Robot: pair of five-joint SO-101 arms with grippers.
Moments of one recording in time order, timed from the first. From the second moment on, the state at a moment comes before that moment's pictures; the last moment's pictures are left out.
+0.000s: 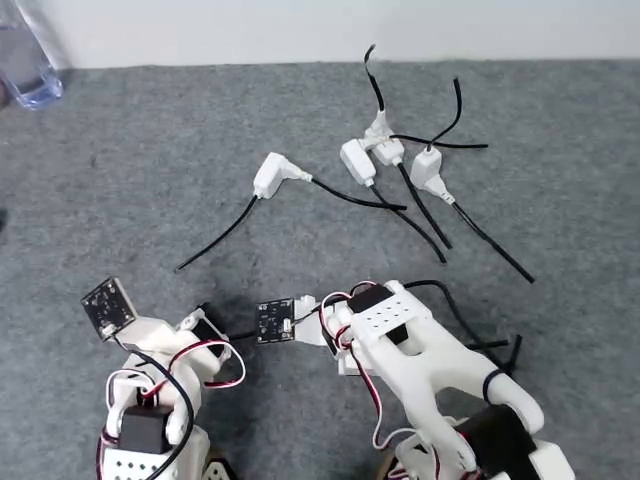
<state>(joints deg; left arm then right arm) 1.8 -103.6 95.7 63.3 50.7 -31.8 -11.4 53.9 51.3 59.7</state>
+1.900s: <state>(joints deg) 1.8 -103.6 95.7 63.3 50.7 -32.1 -7.6 48.0 52.3 53.4</state>
